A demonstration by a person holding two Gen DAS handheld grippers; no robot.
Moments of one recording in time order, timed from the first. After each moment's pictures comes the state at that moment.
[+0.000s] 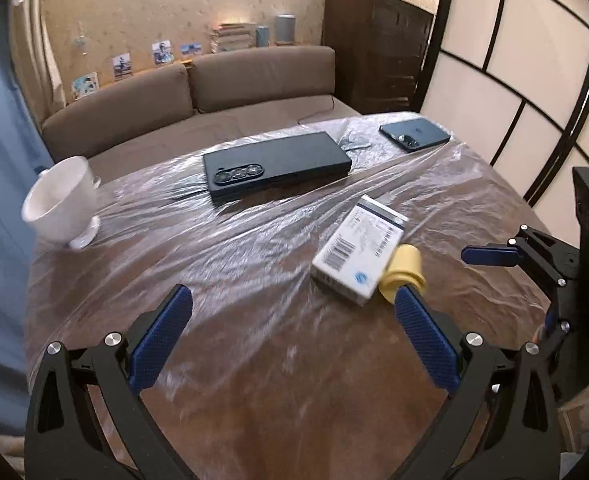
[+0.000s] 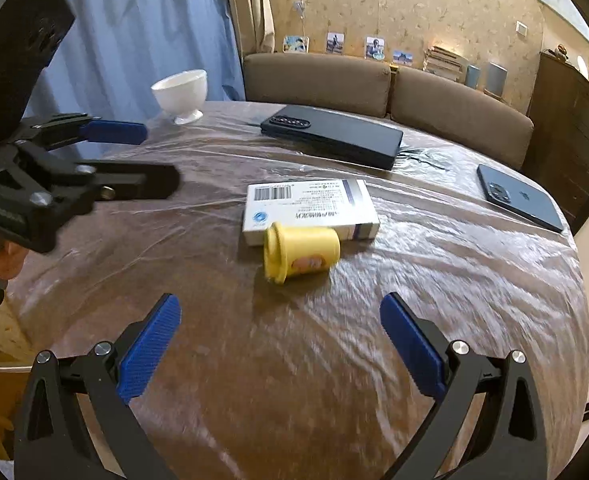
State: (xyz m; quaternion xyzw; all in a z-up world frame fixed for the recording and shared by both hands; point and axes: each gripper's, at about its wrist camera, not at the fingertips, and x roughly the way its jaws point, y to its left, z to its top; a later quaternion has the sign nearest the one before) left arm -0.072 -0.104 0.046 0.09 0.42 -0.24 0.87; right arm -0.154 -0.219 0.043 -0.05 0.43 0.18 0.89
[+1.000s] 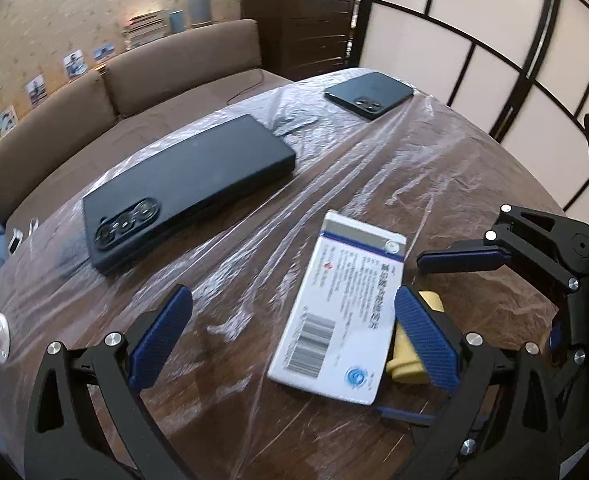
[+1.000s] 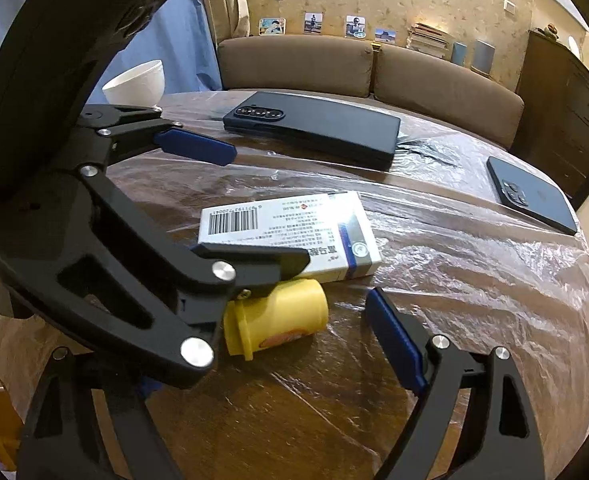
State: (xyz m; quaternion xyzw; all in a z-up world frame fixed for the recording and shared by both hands) left arm -0.021 -0.167 0.013 0.16 0.44 -0.36 0.81; right arm -0.107 -0.215 0.027 -0.04 0.46 0.14 0.88
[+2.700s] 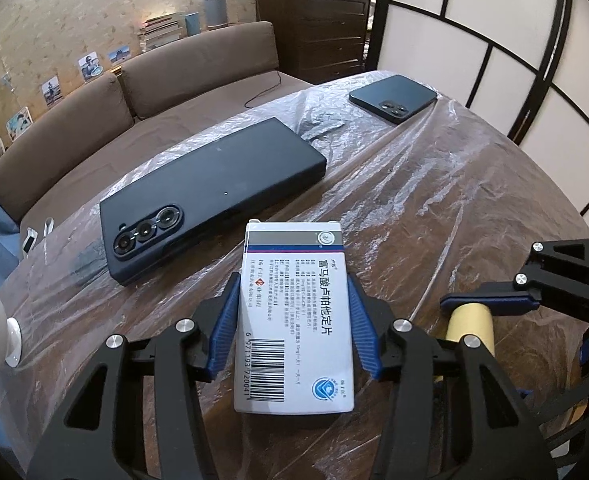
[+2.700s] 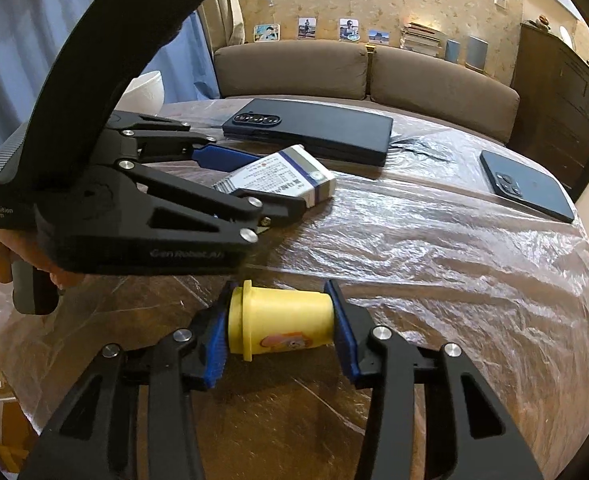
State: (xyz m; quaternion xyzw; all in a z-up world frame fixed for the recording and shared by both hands) left arm -0.010 -0.161 0.013 0.17 0.43 -0.33 0.82; right arm -0.118 -0.224 0.038 -0.01 0.45 0.14 0.88
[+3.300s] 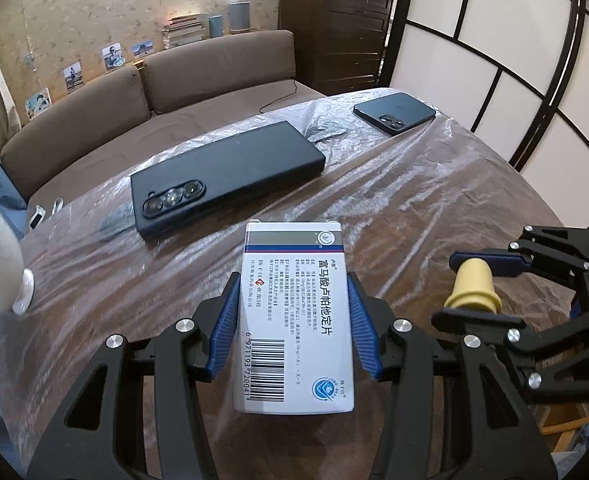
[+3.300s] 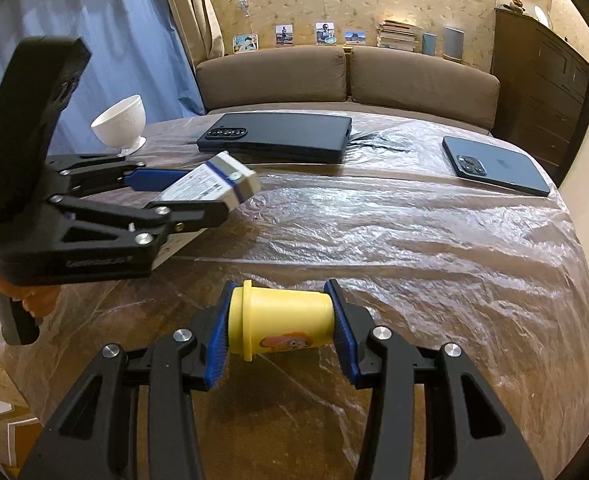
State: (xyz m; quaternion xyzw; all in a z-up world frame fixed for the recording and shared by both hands) left arm -0.042 -0.139 0.029 0.13 0.43 -0.31 0.84; right arm -0.135 -0.254 0.044 0.02 0.44 0.12 0.89
